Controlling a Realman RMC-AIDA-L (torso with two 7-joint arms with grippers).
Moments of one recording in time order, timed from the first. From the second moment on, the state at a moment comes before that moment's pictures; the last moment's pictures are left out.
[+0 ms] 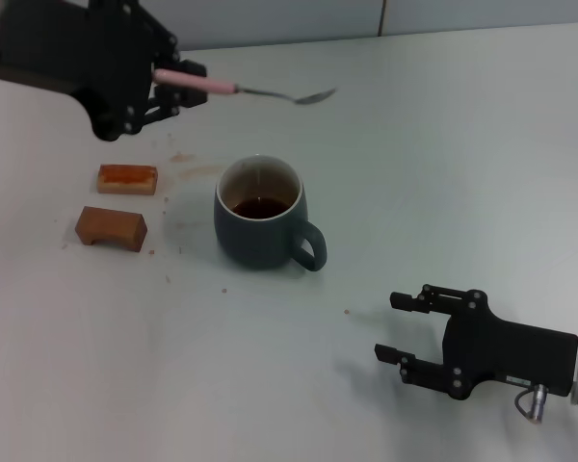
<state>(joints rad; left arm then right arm) -0.60 -2.07 1.04 1.70 2.23 1.76 -1.63 0.44 2.08 -0.10 -0.19 -2.47 -1.52 0.51</state>
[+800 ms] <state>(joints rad) -0.51 -2.07 1.46 1.88 2.60 1.68 -1.66 0.43 2.08 -0.10 -0.18 -2.46 -1.50 0.51</state>
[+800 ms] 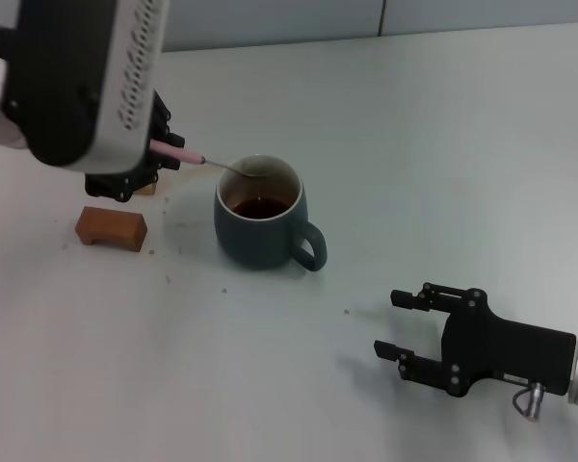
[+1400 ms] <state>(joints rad) -0.52 -2.08 1.63 1.82 2.71 1.60 -1.67 0.44 2.08 -0.11 -0.17 -2.46 -1.50 0.51</state>
